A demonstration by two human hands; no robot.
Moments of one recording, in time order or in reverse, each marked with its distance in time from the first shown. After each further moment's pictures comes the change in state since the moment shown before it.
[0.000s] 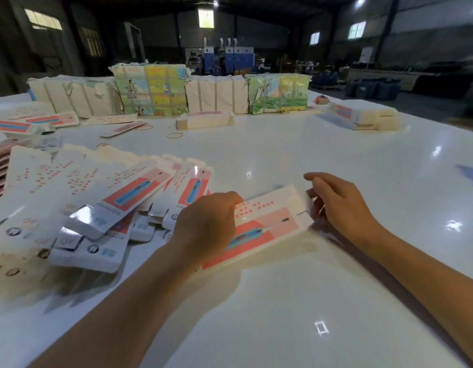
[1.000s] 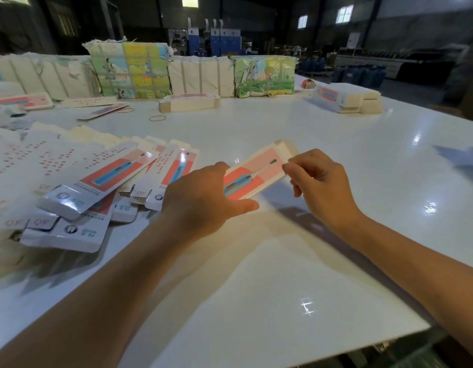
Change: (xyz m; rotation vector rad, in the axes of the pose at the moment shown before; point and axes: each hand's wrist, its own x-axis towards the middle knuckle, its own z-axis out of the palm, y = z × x) left_hand -0.004 0.011 -0.001 -0.033 -0.029 -0.110; right_hand -0.027 -0.021 0.010 0.049 0.101 -0.227
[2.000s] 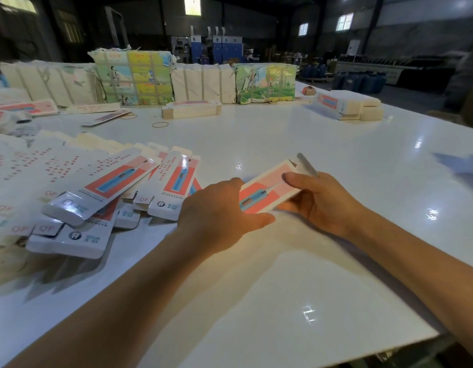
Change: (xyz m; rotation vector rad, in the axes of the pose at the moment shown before) left_hand -0.007 0.016 0.006 -0.087 -0.072 0.051; right_hand 0.011 0.007 -0.004 0.633 -0.280 0.595
